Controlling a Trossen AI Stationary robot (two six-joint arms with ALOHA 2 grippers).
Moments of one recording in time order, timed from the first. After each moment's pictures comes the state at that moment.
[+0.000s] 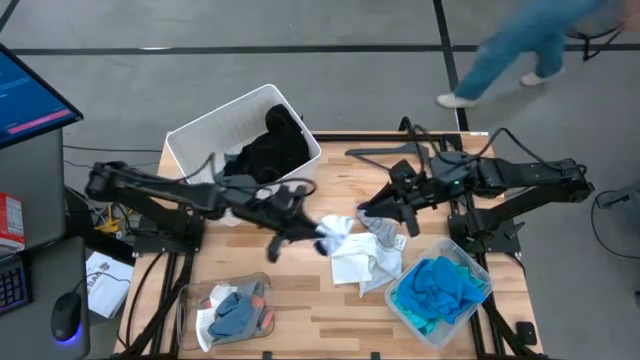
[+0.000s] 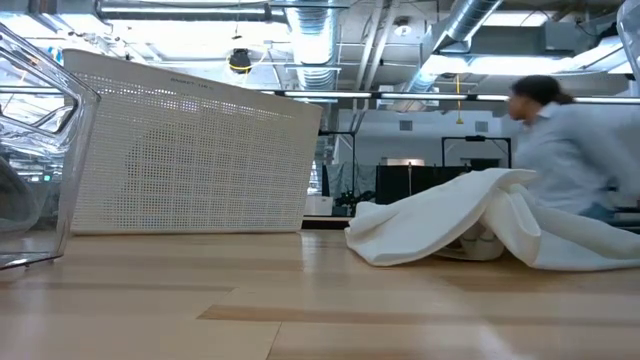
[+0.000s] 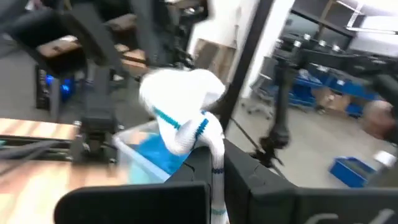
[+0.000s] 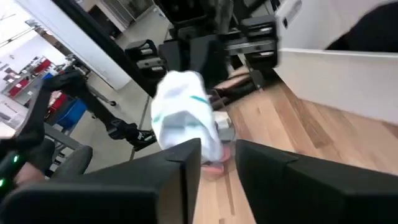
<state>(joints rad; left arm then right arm) -0.15 1.36 1.06 0.31 0.15 -0.27 0.15 1.12 1.24 -0.41 -0.06 0.61</state>
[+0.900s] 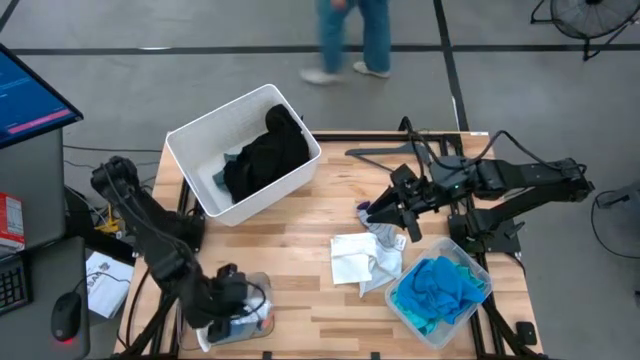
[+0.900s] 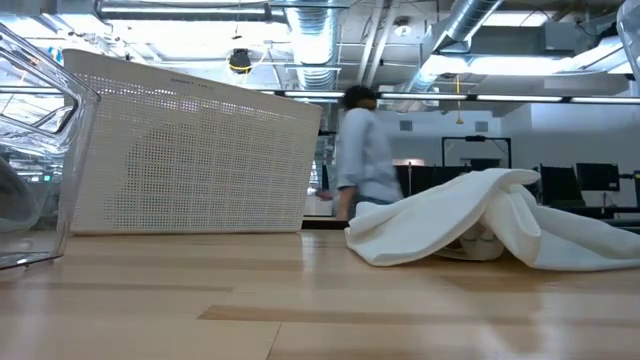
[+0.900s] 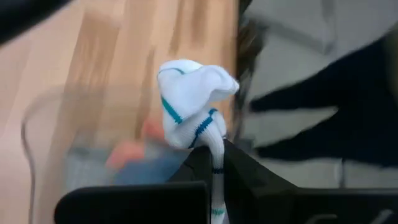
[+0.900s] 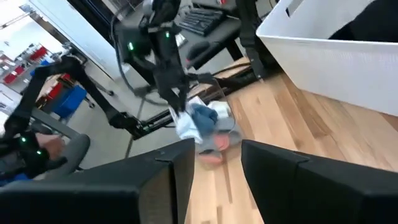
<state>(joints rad) -0.88 1.33 1.06 -0.62 -0.29 -0.99 0.17 1.12 1.24 -0.46 -0.05 0.59</state>
